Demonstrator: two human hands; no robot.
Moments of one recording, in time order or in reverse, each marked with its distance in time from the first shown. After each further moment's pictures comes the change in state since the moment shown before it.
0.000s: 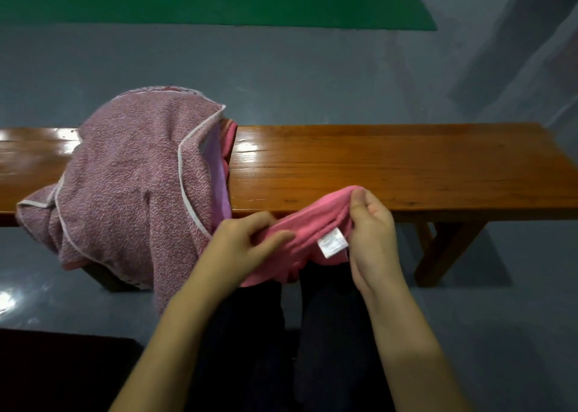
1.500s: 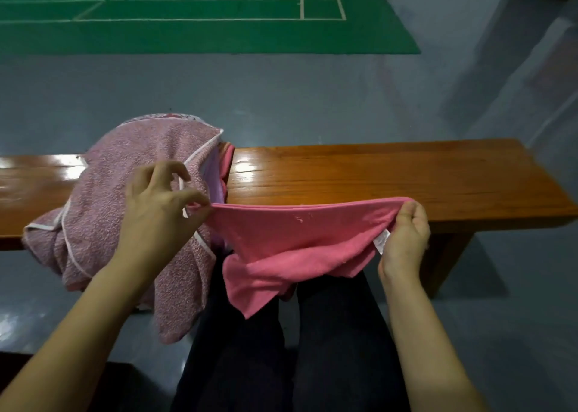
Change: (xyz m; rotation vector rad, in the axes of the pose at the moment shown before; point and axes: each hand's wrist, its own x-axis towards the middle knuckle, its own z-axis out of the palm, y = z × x) left_hand 0.027 -0.026 -0.088 0.742 0.247 0.152; right_hand 0.048 0.014 -0.059 -0.068 0.462 -0.239
